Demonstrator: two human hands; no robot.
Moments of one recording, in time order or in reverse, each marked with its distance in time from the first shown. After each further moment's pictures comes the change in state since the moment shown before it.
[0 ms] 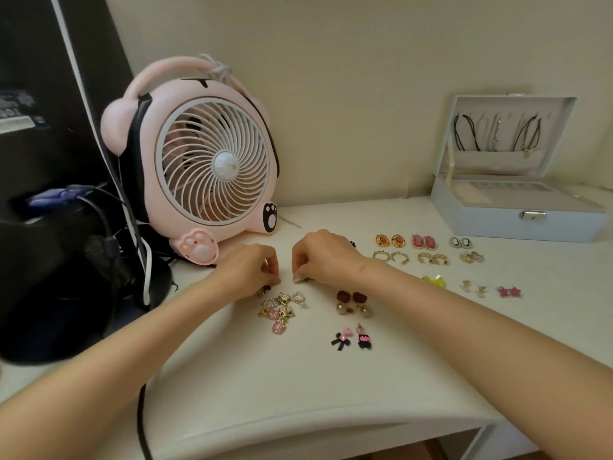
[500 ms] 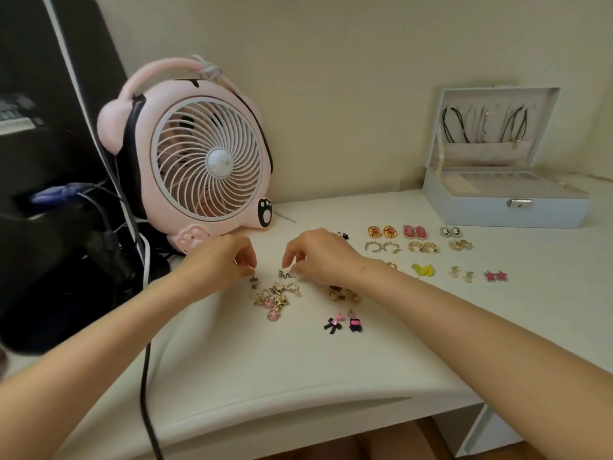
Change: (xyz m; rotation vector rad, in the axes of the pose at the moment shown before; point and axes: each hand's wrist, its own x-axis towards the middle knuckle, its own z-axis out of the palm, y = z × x) left_hand -0.029 -0.008 -0.021 0.029 0.065 -0.015; right_hand -0.025 -0.007 0.001 0.040 0.040 -0.018
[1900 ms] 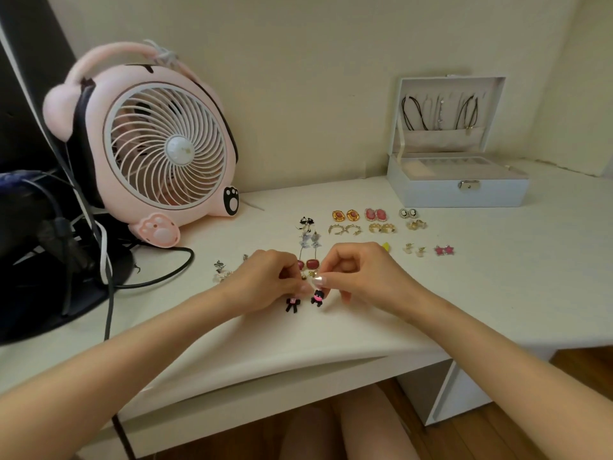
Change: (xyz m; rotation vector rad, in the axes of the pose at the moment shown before) left_hand -0.027 0.097 0.041 -0.263 -0.178 0.202; right_hand -0.123 0.034 -0.014 0.768 0.176 0.132
